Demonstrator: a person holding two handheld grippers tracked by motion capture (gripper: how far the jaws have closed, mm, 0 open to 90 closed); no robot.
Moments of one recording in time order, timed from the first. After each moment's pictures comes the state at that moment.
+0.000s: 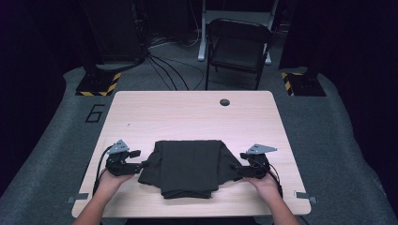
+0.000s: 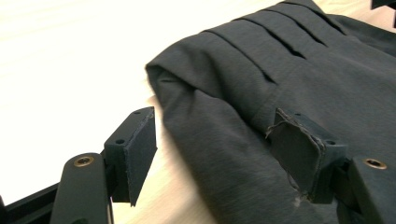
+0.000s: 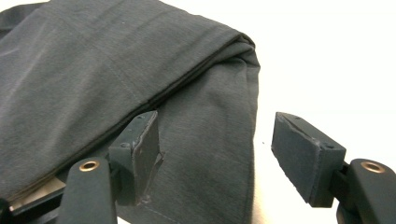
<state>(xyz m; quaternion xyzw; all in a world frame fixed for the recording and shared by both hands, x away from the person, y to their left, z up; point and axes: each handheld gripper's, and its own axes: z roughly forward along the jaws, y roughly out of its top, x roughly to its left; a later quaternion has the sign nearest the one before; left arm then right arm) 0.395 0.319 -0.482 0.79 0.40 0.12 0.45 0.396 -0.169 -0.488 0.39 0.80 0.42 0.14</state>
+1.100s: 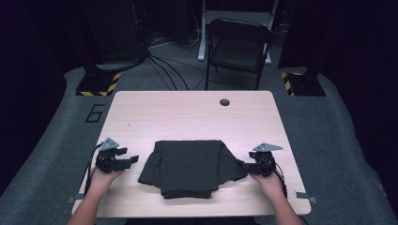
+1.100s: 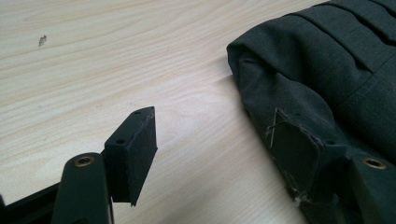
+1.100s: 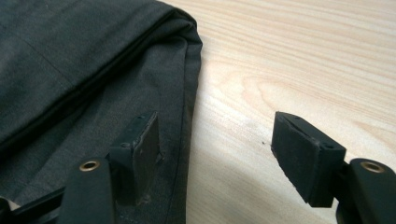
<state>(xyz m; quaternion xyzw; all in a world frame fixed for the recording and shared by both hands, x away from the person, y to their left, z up) 0.405 0.350 -0.489 0.77 0.46 0.16 0.41 0.408 -0.191 -0.501 0.45 0.79 0.39 0.16</state>
